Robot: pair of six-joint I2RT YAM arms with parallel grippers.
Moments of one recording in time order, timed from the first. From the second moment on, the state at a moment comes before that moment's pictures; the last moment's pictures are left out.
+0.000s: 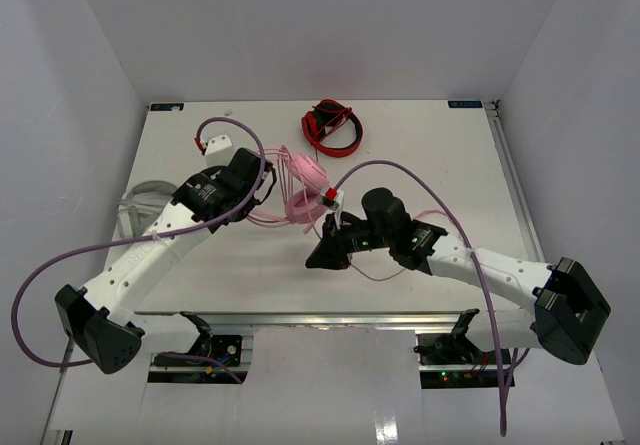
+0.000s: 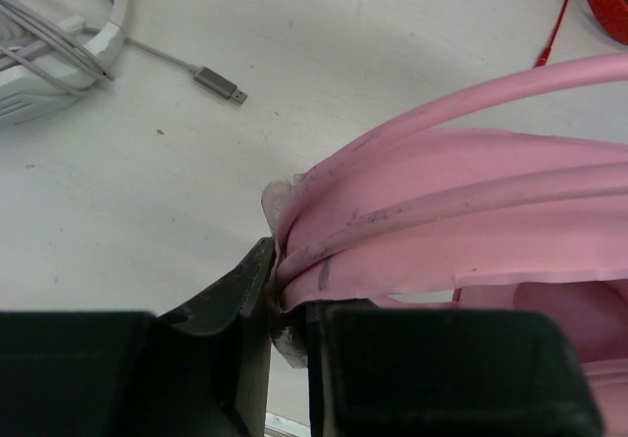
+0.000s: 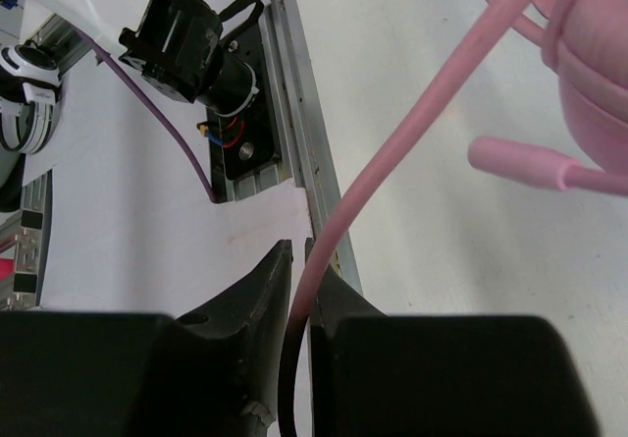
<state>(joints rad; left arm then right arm) -0.66 1.24 1.30 -1.03 -0.67 -0.88 0.94 1.26 0.78 0.11 -0.64 0.32</state>
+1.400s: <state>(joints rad) -0.65 0.81 1.29 -1.08 -0.51 -1.12 1.01 1.47 0.61 0.47 -0.32 0.35</state>
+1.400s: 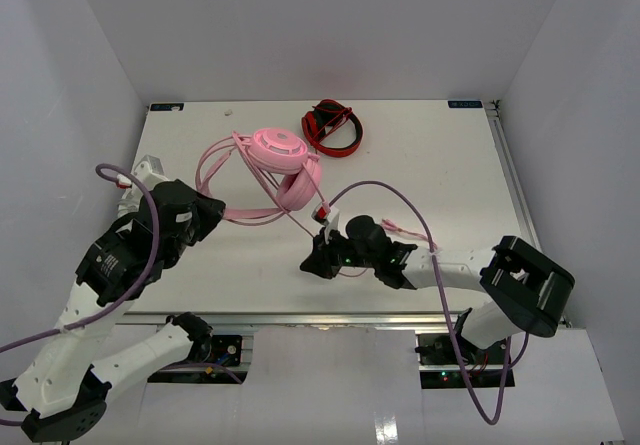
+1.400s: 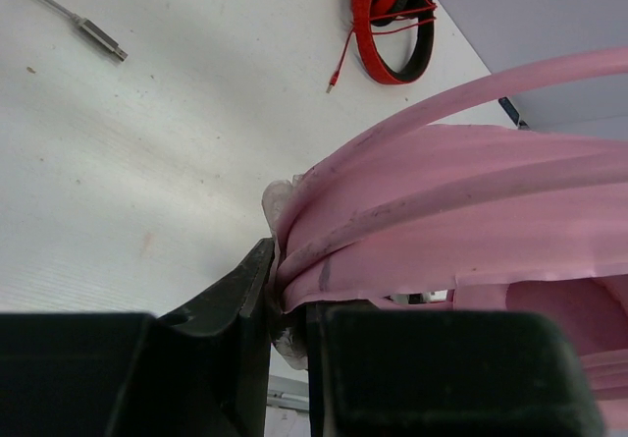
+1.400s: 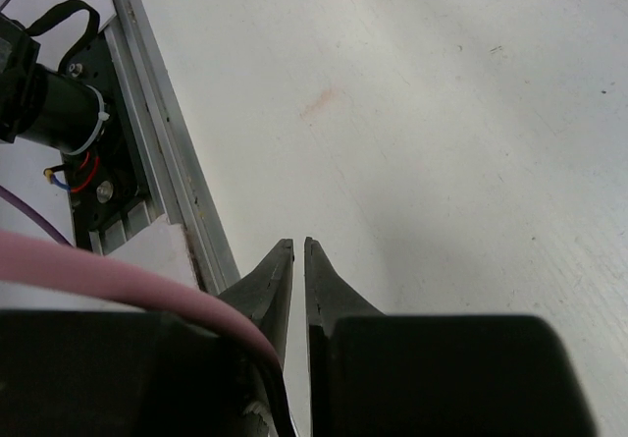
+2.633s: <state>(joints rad) -0.65 0.87 1.09 -0.85 0.00 -0.43 0.61 1.47 0.88 0.22 -0.47 0.25</state>
